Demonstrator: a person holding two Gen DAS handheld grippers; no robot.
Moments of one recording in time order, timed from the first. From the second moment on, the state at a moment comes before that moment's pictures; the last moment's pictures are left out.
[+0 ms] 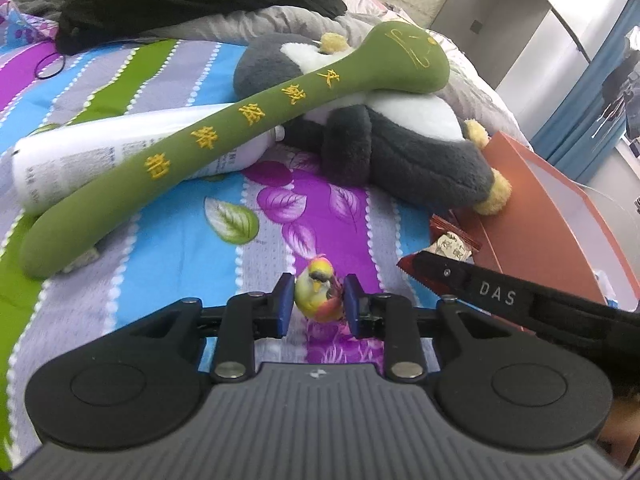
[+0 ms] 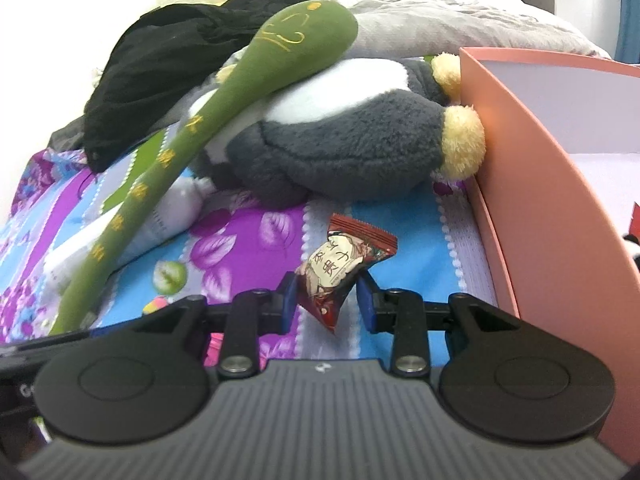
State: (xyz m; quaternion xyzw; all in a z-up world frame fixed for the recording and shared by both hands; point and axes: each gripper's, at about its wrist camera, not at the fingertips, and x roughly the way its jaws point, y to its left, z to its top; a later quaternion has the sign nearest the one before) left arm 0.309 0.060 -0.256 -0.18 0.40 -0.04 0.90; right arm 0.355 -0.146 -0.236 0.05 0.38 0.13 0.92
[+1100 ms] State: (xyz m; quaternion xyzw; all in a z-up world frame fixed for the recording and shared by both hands) left arm 0.155 0.051 -0.209 -0.17 0.41 0.00 0.90; right arm 0.197 -0.160 -0.202 0.00 0.41 0.20 0.89
